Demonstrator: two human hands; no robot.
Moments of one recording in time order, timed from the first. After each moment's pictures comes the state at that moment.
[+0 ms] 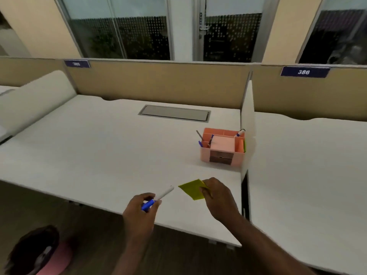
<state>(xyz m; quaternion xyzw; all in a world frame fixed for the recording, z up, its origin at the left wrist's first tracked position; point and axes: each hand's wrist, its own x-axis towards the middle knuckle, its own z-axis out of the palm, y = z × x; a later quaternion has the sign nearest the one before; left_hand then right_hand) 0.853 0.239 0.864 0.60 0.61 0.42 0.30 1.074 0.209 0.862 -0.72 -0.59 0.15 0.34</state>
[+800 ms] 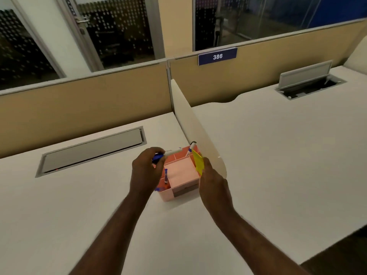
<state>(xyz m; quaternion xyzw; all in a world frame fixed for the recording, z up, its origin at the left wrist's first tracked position) 1.104 0.508 0.908 0.88 0.24 0.31 0.28 1.178 0.342 0.877 -0.90 -0.32 -0.08 0.28</state>
